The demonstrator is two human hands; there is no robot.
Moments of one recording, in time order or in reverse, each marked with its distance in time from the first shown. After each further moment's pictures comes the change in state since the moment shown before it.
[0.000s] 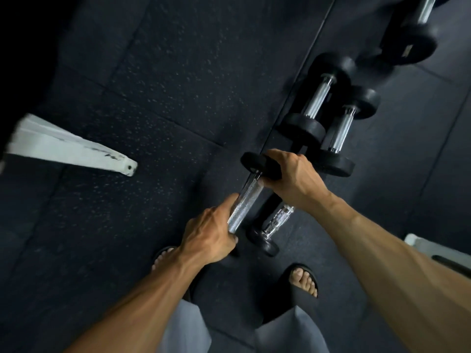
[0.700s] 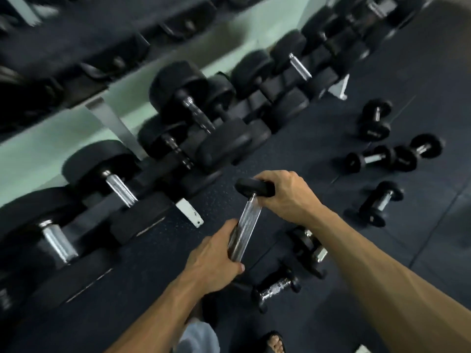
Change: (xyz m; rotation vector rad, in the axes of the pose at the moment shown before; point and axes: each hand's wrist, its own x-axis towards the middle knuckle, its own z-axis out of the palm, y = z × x) left_hand -0.319 0.107 -0.217 -0.399 0.407 -0.044; right_hand -0.125 -0.326 -0.268 -0.153 -0.054 -0.449
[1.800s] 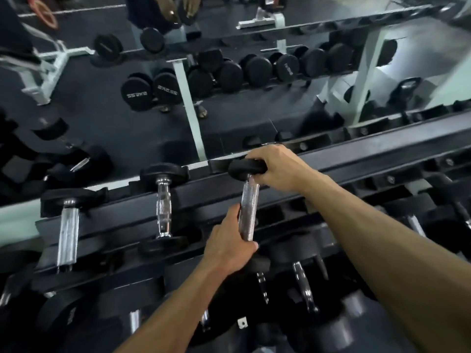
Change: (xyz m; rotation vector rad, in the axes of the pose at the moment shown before) left_hand 0.103 0.001 -0.408 -0.387 0.557 -0.261; right_hand 0.391 -0.370 -0.117 -0.246 -0.201 -0.638
